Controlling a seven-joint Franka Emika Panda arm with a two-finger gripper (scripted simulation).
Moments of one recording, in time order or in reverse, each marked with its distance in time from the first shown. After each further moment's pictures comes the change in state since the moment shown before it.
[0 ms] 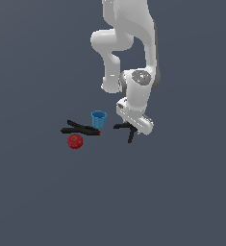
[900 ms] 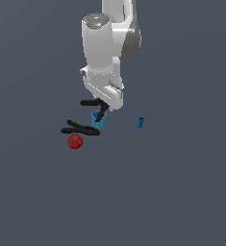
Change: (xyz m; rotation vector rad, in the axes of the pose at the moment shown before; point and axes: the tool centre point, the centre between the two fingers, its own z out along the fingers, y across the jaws) arm 0.093 0.104 -0.151 0.002 -0.006 0.002
